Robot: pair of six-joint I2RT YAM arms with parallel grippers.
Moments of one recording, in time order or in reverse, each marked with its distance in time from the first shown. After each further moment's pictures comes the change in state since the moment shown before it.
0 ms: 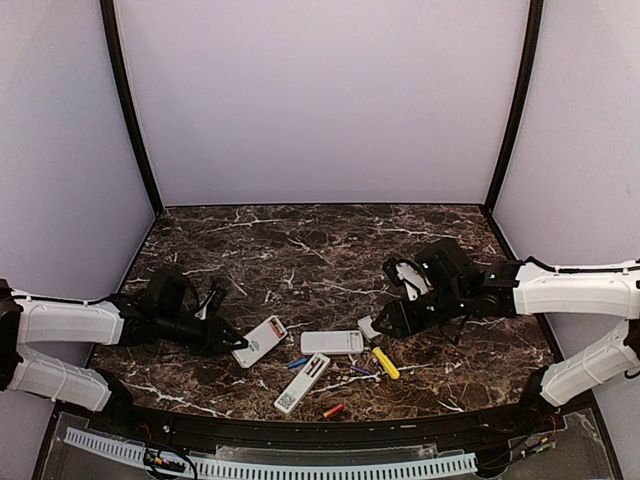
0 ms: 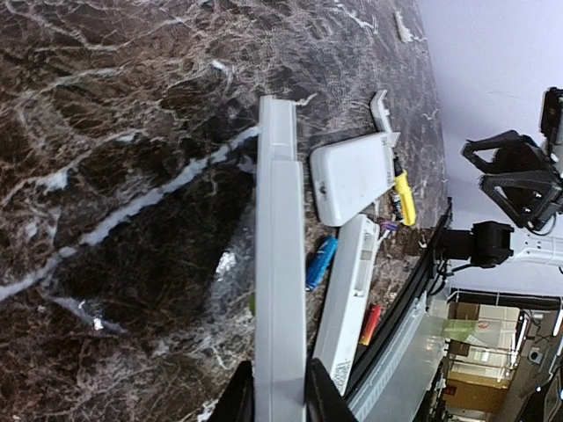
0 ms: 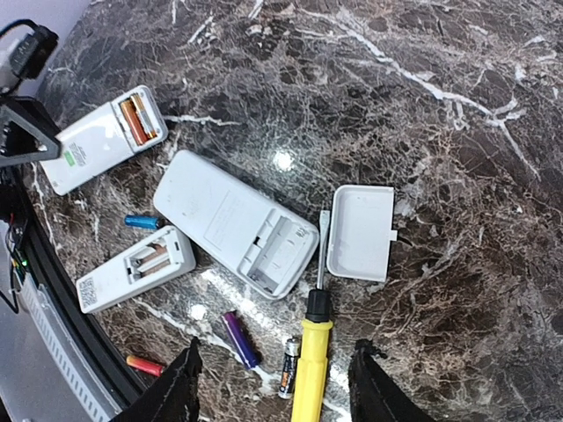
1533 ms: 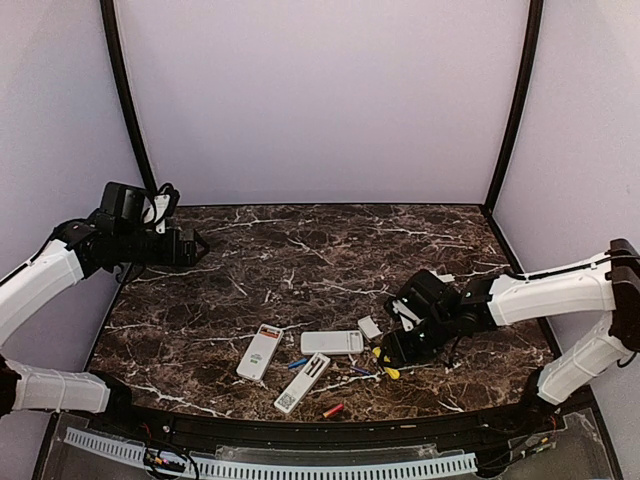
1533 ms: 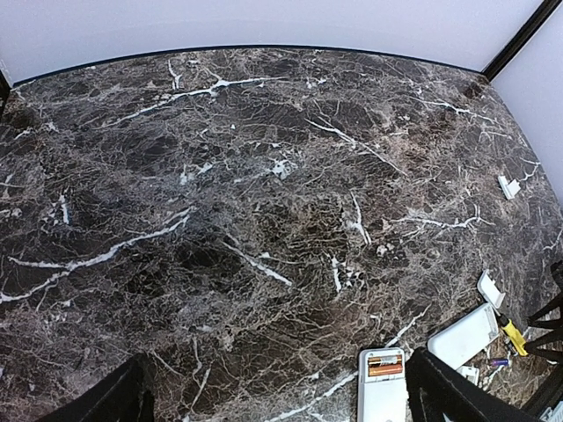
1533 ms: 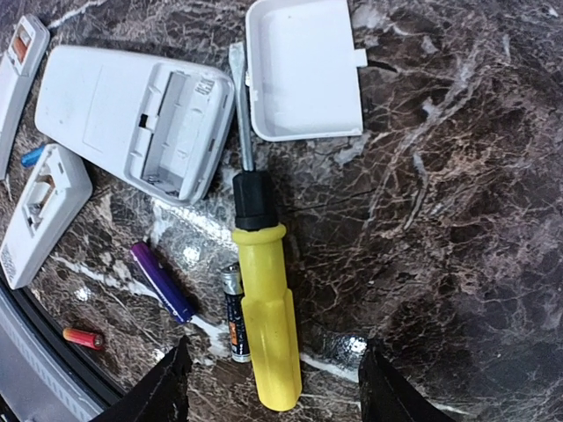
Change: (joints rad) left arm 0.219 -0.097 0.572 -0.554 -0.503 0.522; right arm 0.069 0.109 -0.051 -0.086 0.031 0.179
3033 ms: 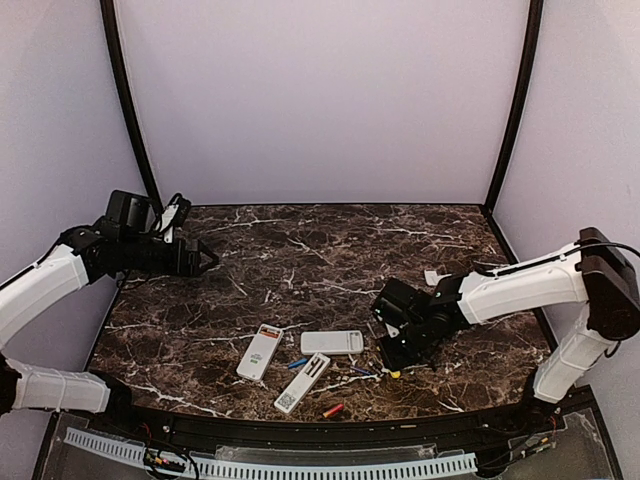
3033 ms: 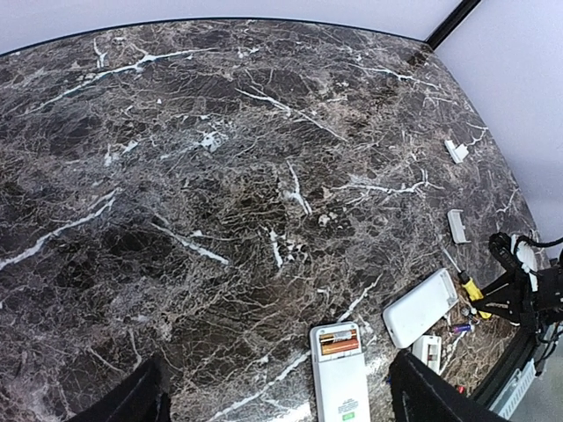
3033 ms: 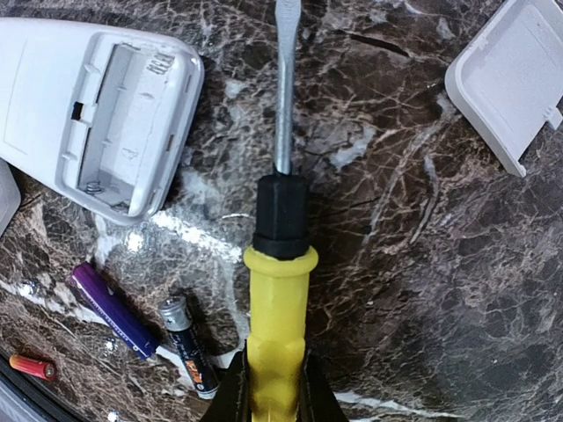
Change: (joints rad) left arm 0.000 0.013 -0.055 0.037 0.180 0.004; right arm 0.085 0.185 0.148 -0.140 0.158 0.019
